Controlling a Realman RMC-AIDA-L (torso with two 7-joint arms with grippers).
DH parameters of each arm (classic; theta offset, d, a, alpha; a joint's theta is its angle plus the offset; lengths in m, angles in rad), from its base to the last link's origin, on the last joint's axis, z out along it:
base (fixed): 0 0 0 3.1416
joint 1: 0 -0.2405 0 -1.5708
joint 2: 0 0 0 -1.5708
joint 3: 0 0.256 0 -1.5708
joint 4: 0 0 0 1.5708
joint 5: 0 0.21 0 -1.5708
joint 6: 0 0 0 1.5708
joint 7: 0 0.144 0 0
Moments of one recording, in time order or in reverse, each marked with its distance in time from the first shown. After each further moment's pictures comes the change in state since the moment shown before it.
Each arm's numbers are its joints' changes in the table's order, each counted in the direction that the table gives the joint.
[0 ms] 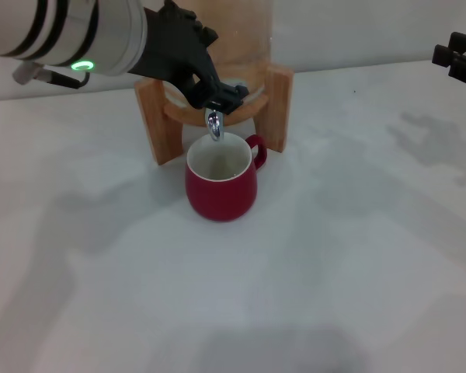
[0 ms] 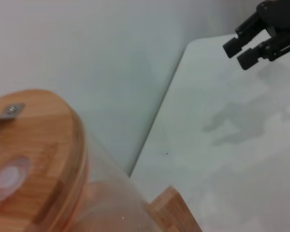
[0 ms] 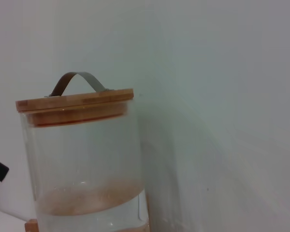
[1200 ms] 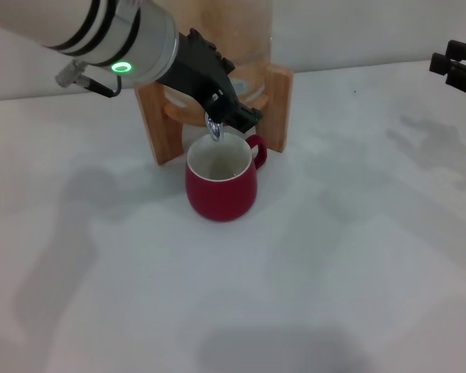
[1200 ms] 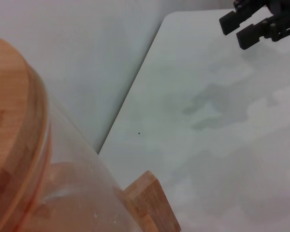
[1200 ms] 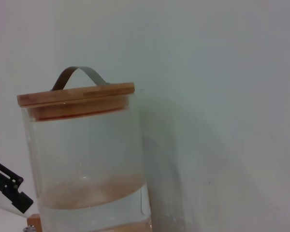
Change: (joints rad) left arm 0.158 0.001 -0.031 -0.311 -0.057 0.034 0.028; right arm 0.007 -0.005 -0.001 0.021 0.000 -0.003 -0.020
